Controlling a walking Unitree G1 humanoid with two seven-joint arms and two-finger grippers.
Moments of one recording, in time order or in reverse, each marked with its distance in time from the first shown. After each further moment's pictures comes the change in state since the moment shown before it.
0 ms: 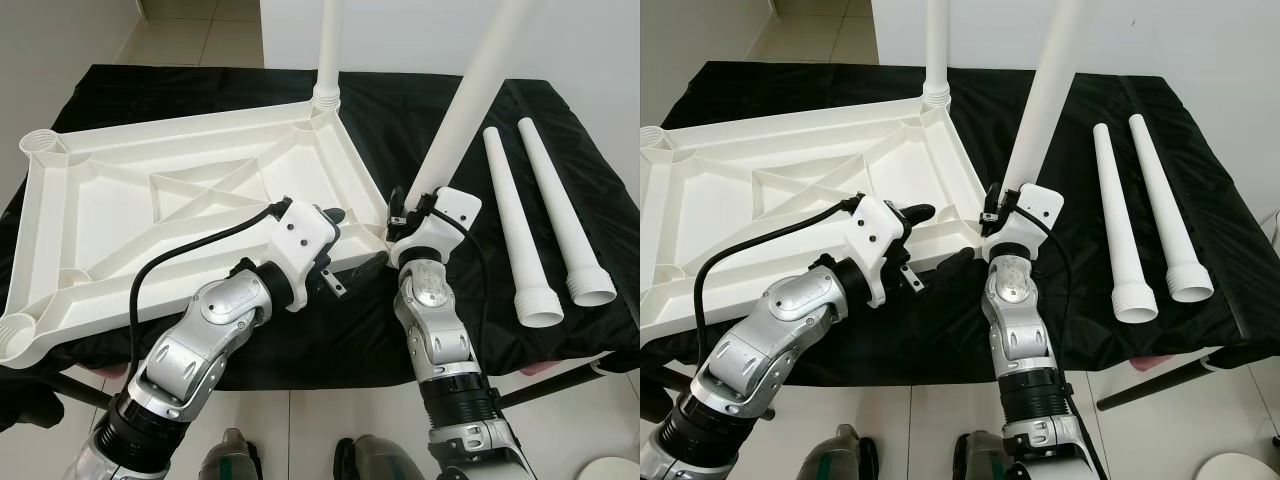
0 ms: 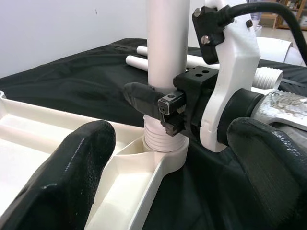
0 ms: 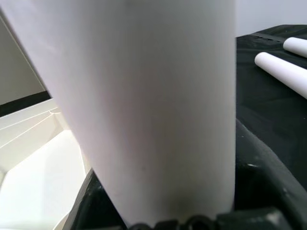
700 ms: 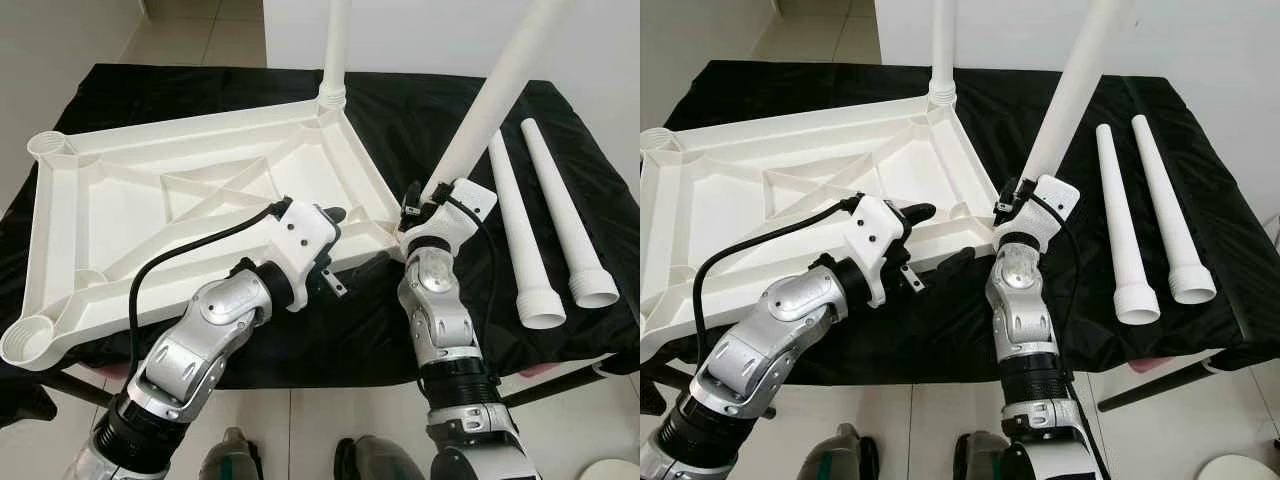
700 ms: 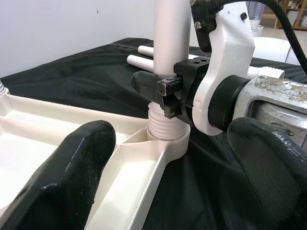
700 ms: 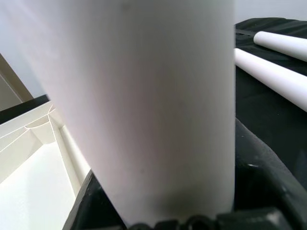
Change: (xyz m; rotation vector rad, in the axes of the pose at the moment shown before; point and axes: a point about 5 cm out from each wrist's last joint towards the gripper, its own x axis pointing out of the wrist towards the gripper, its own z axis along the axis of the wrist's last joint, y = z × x) left arm 0.000 0.000 0.000 -0.002 -0.001 0.000; right arm 0.013 -0.010 0.004 0.042 0.030 -0.112
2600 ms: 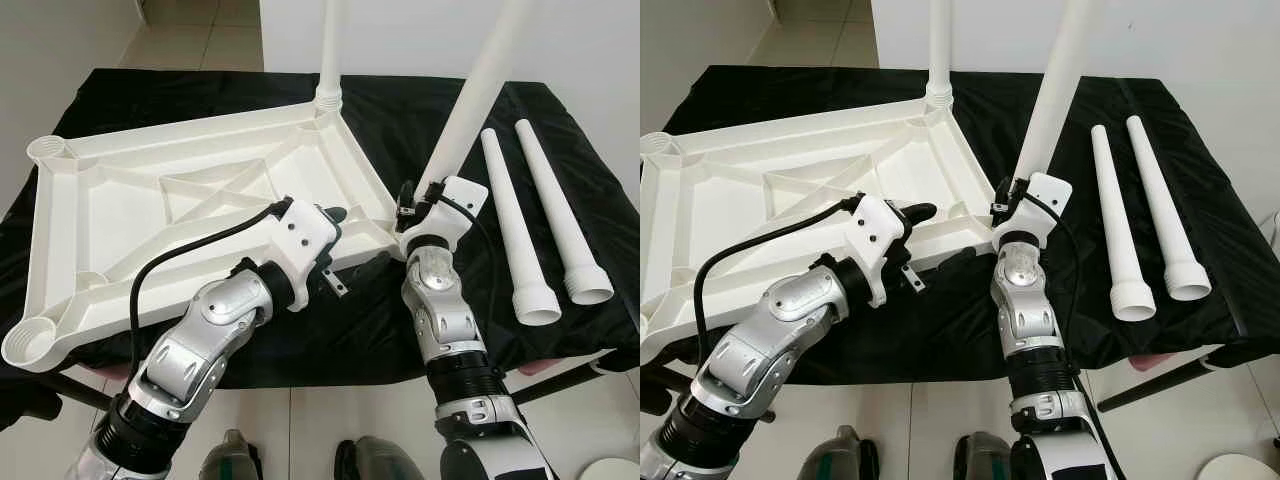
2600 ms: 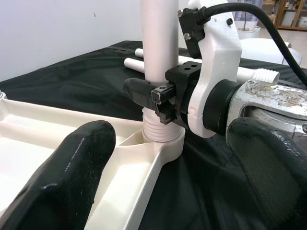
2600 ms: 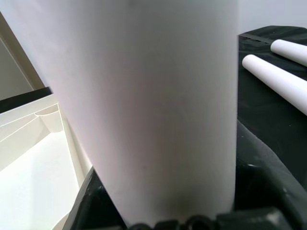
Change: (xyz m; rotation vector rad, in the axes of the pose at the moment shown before) left arm 0.001 -0.001 0.000 -0.004 -0.004 0.000; right arm 0.006 0.001 -0.009 -0.080 0.029 0.094
